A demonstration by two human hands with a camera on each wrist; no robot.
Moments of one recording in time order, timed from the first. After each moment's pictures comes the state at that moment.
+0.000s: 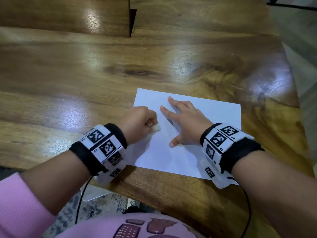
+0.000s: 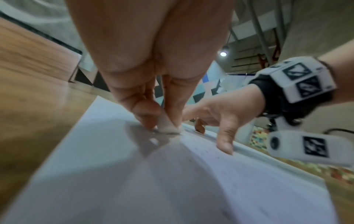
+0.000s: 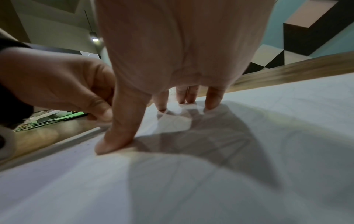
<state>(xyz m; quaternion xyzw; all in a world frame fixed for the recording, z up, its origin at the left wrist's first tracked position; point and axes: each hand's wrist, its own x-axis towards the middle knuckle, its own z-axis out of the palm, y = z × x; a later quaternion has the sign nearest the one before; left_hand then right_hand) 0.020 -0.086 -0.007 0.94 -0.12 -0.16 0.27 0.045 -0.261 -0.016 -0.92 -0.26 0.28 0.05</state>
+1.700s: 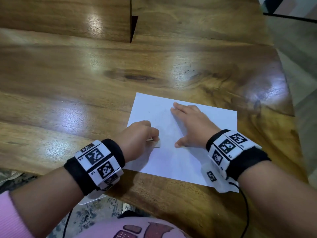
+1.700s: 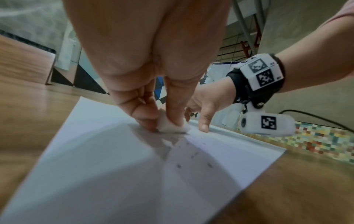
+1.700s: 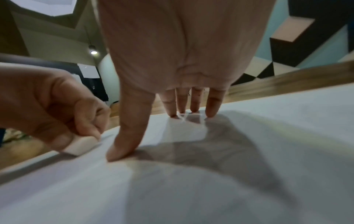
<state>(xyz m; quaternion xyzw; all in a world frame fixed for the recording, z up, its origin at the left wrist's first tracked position) 0.002 -0.091 -0.022 0.94 -0.14 -0.19 0.25 0.049 -0.279 -0.010 -0.93 -0.23 0.27 0.08</state>
